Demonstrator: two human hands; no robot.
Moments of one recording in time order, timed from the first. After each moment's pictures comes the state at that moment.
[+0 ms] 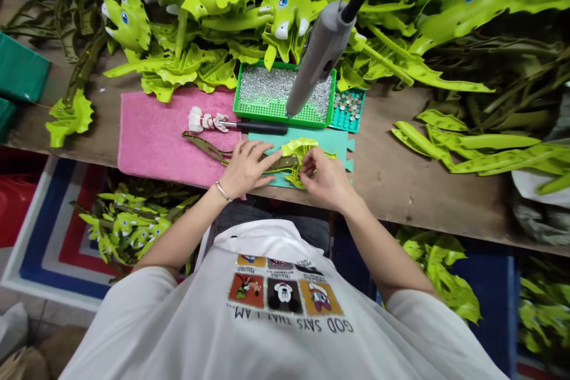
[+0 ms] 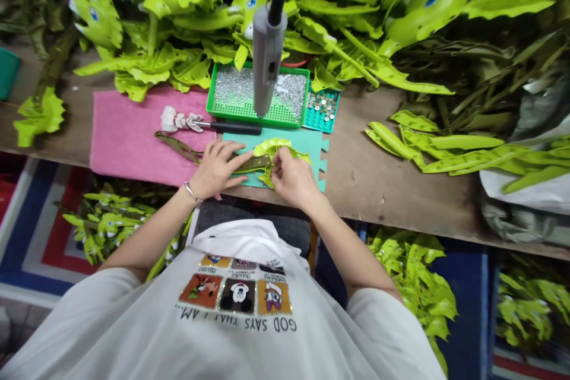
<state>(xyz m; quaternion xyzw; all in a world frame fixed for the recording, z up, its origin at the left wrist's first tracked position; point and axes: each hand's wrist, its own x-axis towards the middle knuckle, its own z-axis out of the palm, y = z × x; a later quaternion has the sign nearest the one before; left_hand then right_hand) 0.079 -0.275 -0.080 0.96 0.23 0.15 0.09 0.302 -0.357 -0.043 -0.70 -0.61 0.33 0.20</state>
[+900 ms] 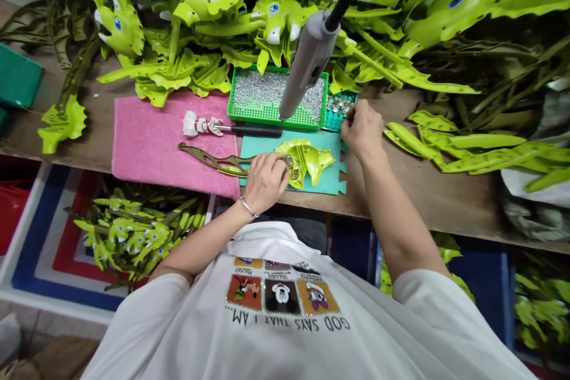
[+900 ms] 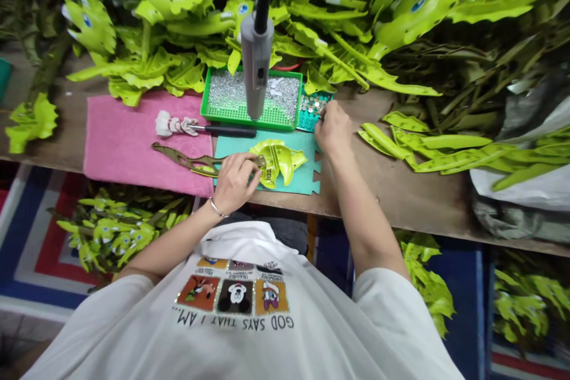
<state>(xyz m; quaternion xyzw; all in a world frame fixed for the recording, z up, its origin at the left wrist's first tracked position) 0.134 -0.318 -0.067 0.89 0.37 0.24 0.15 0.425 -0.284 -0.097 -0.81 -0.54 0.06 0.22</state>
